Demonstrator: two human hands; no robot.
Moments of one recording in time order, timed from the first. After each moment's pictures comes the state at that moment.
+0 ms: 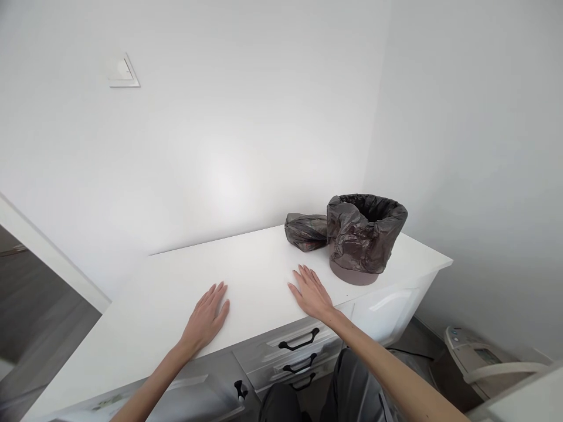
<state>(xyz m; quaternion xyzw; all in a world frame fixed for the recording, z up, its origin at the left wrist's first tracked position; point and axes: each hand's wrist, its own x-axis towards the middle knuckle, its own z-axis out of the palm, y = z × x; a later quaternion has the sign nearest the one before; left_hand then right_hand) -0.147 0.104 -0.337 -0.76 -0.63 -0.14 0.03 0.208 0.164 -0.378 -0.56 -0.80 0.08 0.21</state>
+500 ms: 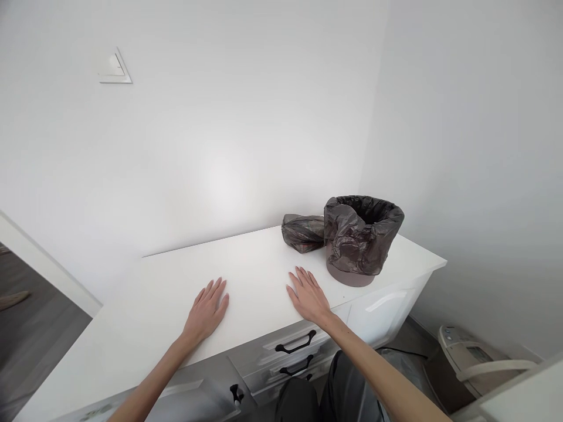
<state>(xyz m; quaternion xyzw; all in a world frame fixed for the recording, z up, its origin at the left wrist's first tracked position) -0.141 0.129 -0.336 -0.75 -0.65 -0.11 0.04 0.204 0.156 -0.369 -0.57 -0.80 0.07 0.19</state>
